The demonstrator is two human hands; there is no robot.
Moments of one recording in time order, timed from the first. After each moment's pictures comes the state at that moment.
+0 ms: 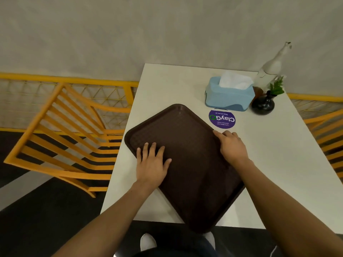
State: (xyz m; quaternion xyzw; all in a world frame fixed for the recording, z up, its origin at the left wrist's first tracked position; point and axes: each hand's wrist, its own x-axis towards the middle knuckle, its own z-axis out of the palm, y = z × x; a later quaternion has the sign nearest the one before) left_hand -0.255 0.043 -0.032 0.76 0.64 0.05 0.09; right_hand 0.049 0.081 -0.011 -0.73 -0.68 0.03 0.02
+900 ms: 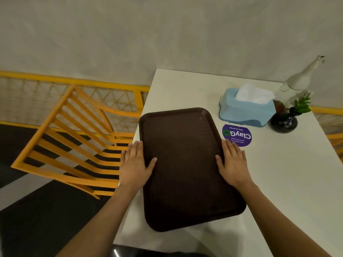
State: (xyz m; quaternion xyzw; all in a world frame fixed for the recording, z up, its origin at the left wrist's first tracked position) left_hand -0.319 0.102 -0.035 0.68 0.72 0.12 0.08; right_hand 0.027 0.104 -0.037 -0.73 -0.67 0.10 0.08
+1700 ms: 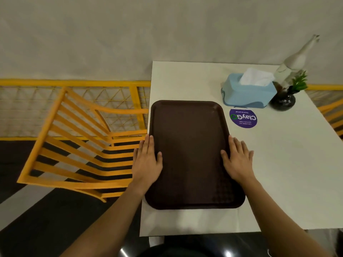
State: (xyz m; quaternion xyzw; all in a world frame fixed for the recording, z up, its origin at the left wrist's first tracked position) left_hand -0.367 0.108 -0.042 0.73 0.66 0.13 0.16; right_hand -0.049 0.058 -0.042 -0.82 -0.56 0.12 0.09
